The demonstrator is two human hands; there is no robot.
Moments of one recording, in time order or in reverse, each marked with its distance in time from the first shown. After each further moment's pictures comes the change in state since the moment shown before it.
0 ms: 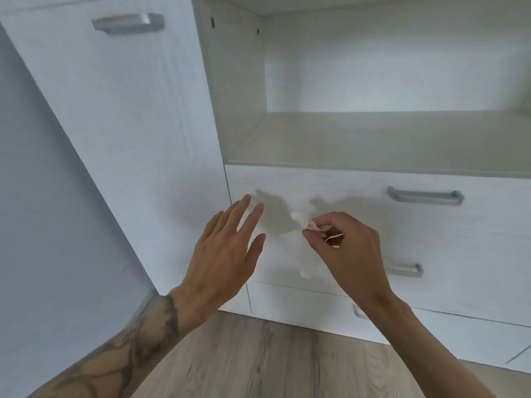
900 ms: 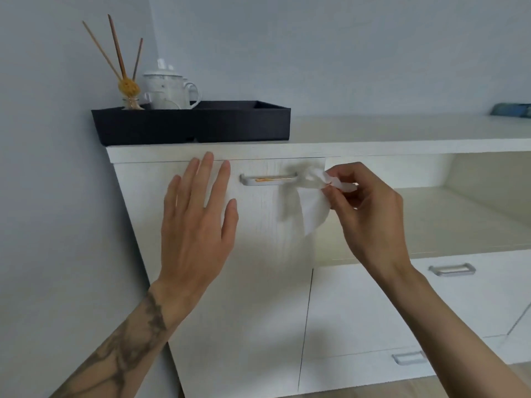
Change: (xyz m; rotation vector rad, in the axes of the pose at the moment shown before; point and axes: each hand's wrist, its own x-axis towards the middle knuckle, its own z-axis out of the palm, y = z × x) left_hand 0.143 -0.269 -0.182 -0.181 0.568 0.127; right_hand 0.171 -0.291 0.132 -0.203 0.374 -0.107
